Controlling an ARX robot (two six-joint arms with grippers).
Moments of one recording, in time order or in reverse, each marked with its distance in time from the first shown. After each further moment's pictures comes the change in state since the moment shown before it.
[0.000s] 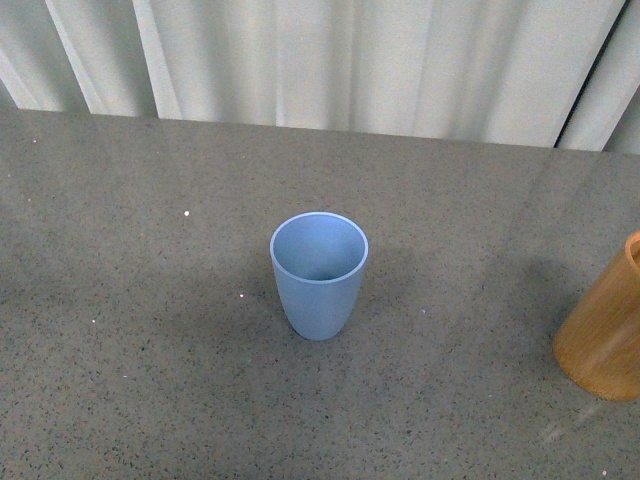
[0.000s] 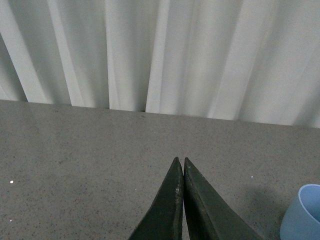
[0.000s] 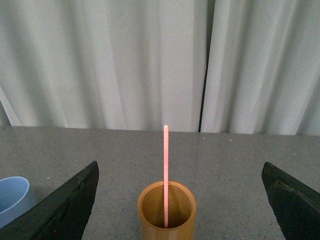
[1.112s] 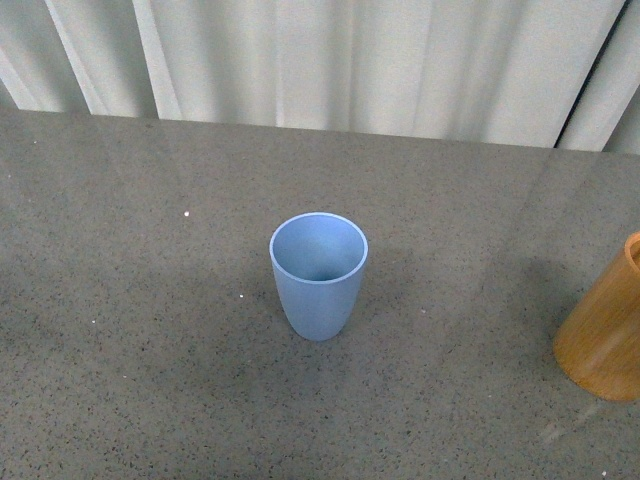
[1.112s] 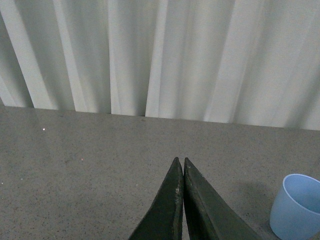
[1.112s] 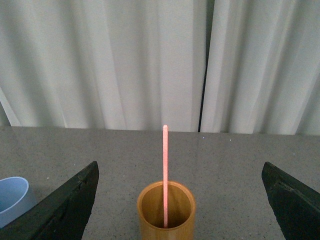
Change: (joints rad) left arm 0.000 -0.537 -0.055 -0.451 0.001 0.001; right arm 0.000 0.000 0.000 0.000 0.000 0.000
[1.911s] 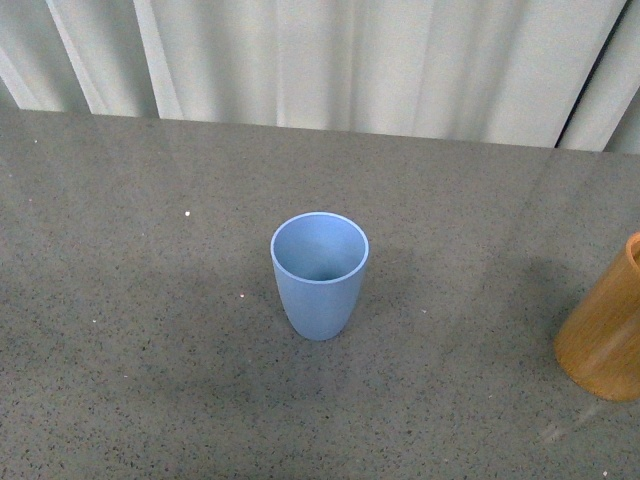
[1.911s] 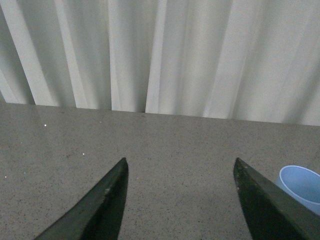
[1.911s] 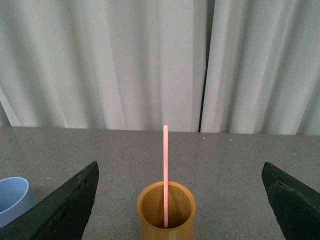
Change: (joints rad) left arm 0.000 -0.206 0.000 -0.212 0.002 0.000; right arm 0.000 0.000 0.000 0.000 0.000 0.000
